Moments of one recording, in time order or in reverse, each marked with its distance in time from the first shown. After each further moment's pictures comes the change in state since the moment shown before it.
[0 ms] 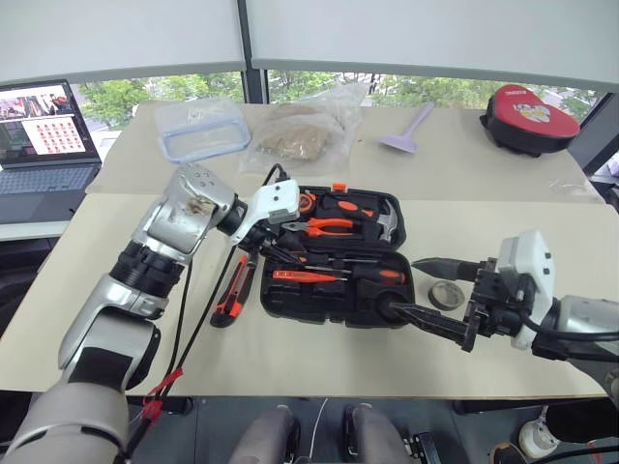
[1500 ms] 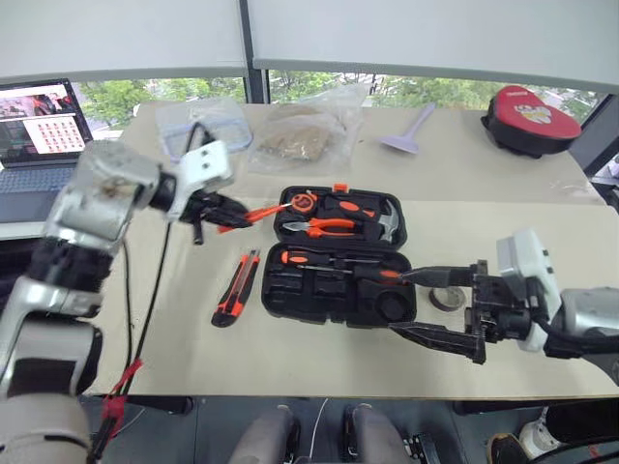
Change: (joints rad) left arm -0.094 0.186 0.024 0.017 -0.034 -0.082 0.065; right arm -0.052 -0.039 -0.016 -0.003 0.039 0.068 0.154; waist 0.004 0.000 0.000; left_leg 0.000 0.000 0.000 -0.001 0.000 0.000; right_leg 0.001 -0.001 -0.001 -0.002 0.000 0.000
